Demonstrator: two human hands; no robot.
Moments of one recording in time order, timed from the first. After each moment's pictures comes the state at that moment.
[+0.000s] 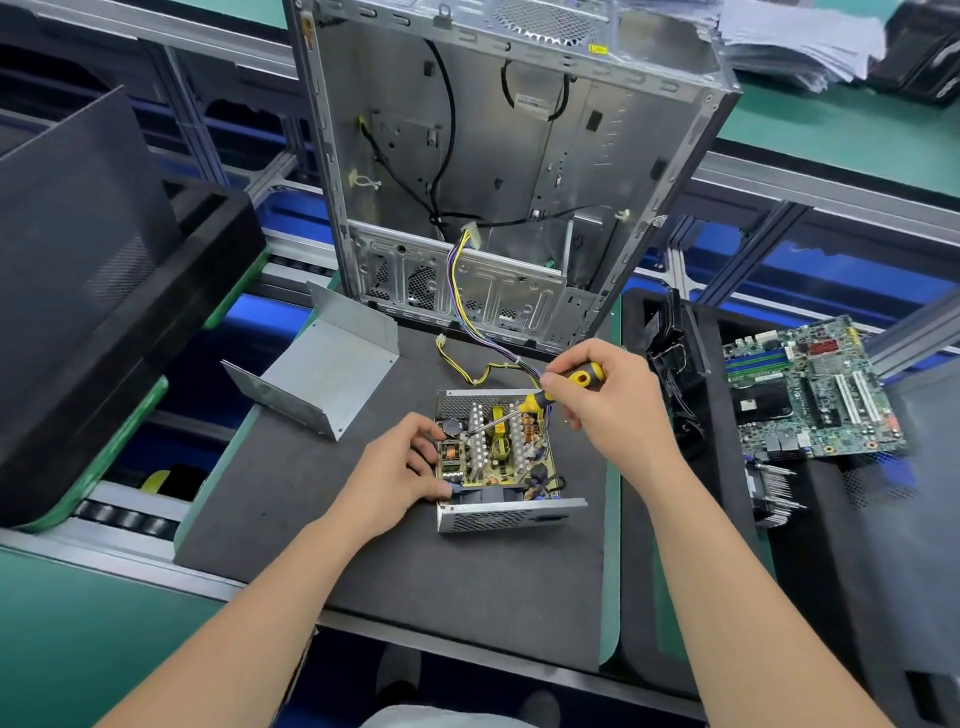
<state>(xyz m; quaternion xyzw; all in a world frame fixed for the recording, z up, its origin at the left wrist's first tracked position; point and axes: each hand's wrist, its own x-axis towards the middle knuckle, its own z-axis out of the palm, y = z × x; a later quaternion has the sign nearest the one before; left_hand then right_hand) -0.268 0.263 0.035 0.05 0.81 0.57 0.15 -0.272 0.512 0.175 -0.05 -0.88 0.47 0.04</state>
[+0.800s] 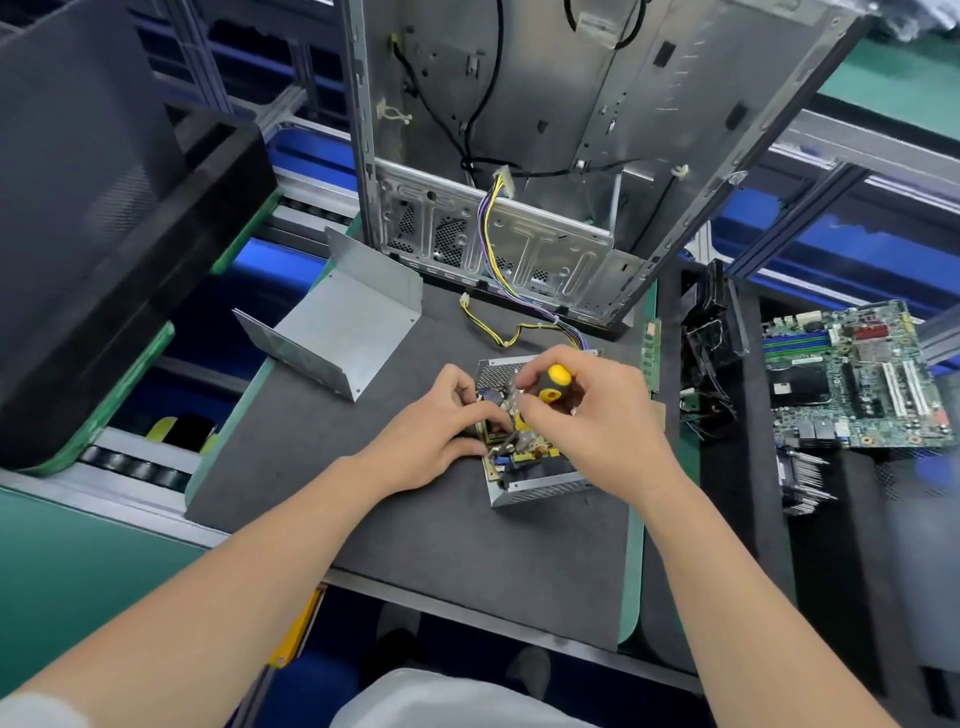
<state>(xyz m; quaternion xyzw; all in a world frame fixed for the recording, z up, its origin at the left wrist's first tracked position) -0.291 0.266 0.020 0.31 0.88 0.36 0.06 -0.253 0.470 0.156 0.09 -0.91 0.41 0.01</state>
